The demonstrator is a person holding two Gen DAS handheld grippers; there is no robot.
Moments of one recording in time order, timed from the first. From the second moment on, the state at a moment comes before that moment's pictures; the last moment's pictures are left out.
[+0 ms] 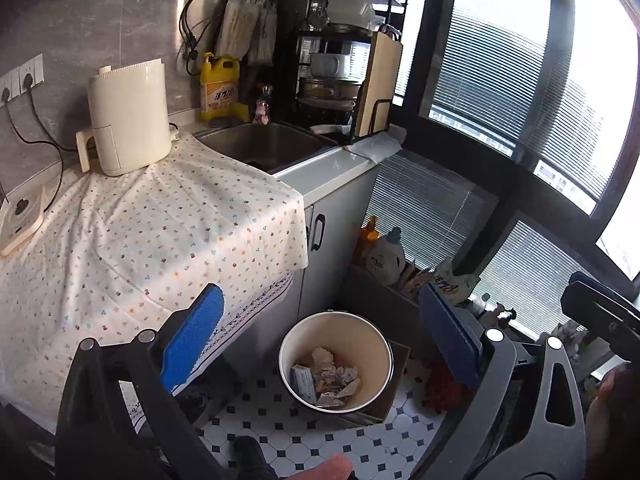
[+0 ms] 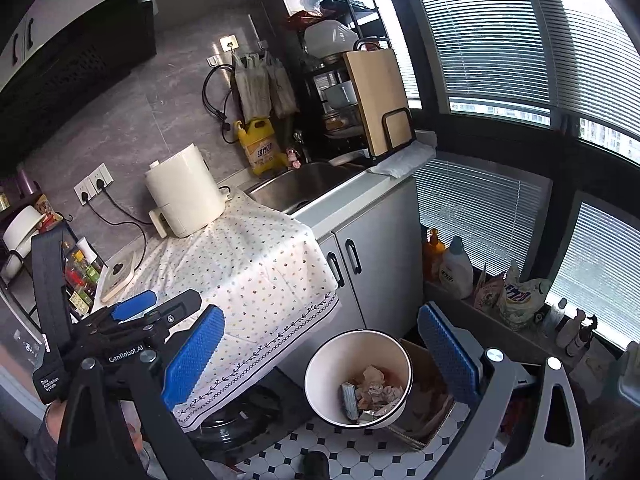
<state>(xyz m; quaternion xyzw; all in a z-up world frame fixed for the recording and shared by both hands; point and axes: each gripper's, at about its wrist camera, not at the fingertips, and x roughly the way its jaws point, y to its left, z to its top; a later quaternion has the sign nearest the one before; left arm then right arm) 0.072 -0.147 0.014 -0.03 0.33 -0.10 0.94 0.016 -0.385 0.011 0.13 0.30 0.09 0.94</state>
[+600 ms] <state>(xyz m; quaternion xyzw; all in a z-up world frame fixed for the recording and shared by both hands) 0.039 -0.106 0.041 -0.04 0.29 -0.05 0.95 0.003 -0.347 0.030 0.10 0.27 0.11 0.95</state>
